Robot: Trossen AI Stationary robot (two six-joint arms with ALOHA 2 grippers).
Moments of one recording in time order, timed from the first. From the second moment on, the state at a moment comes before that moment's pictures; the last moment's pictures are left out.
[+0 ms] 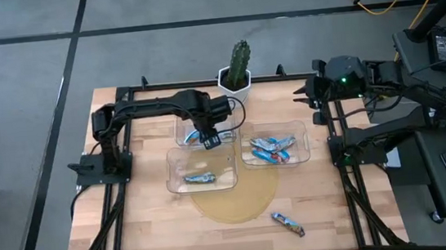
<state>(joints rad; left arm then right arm) 0.21 1.87 1.65 -1.17 -0.09 -0.14 -0.21 1.02 1.43 -1.13 0.14 -0.30</state>
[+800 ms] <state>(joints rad) -0.01 1.63 1.99 -1.29 -0.40 -0.10 0.13 0.93 1.36 -1.12 -0.03 0.02</state>
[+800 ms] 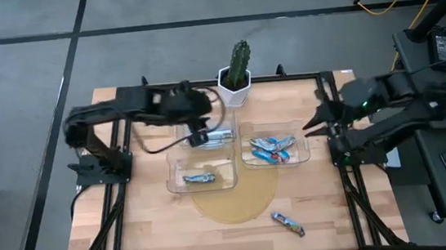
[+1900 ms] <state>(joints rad) -0.08 1.38 1.99 -1.24 0.17 0.29 0.69 1.55 1.15 -0.77 -0.09 0.87</state>
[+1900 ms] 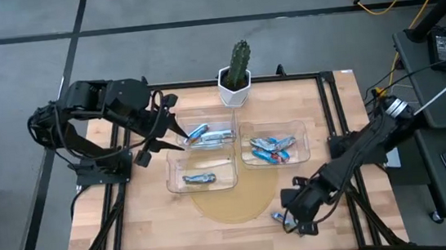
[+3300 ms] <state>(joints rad) -0.10 1.38 1.99 -1.29 0.21 0.27 0.75 1.83 1.24 -0.77 -0.05 1.15</state>
